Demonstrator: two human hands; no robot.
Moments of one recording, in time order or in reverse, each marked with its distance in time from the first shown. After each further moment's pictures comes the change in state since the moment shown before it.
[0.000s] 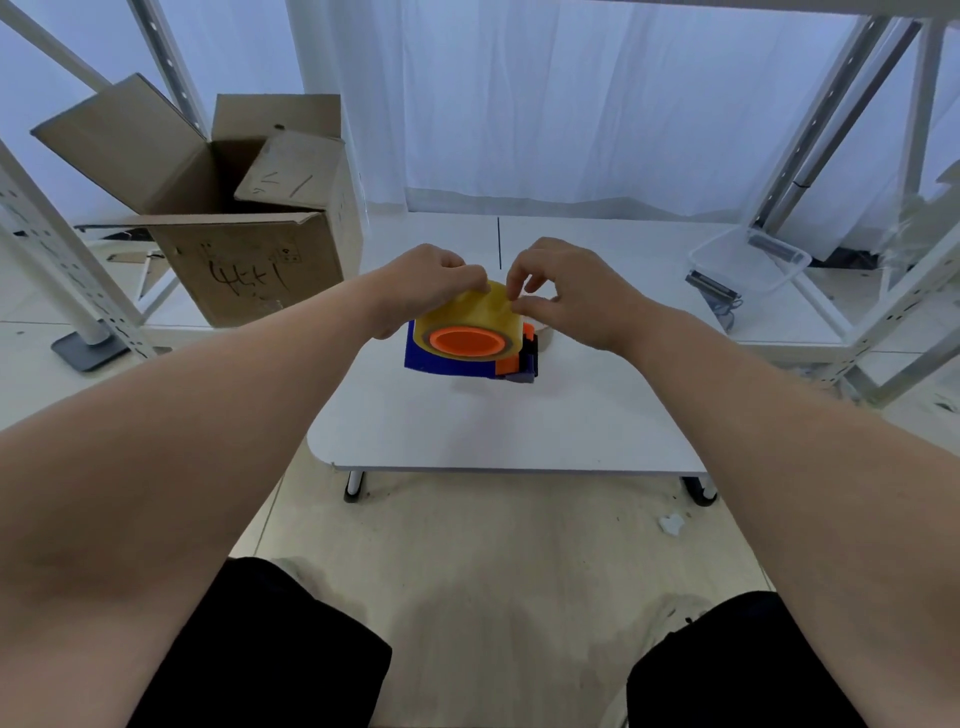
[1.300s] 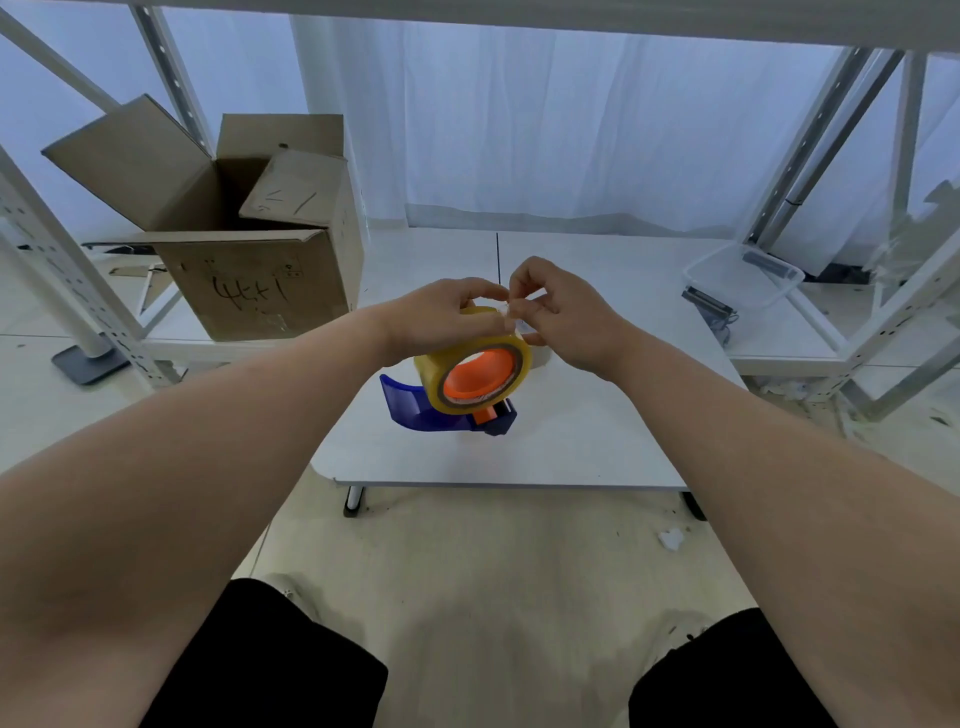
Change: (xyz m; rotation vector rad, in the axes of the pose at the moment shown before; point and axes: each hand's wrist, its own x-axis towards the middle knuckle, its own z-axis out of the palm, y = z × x) left_hand -0.006 -0.004 0.006 0.061 -0.139 0.192; right_hand 0.001 -0.008 0.012 0.390 0.047 0.182
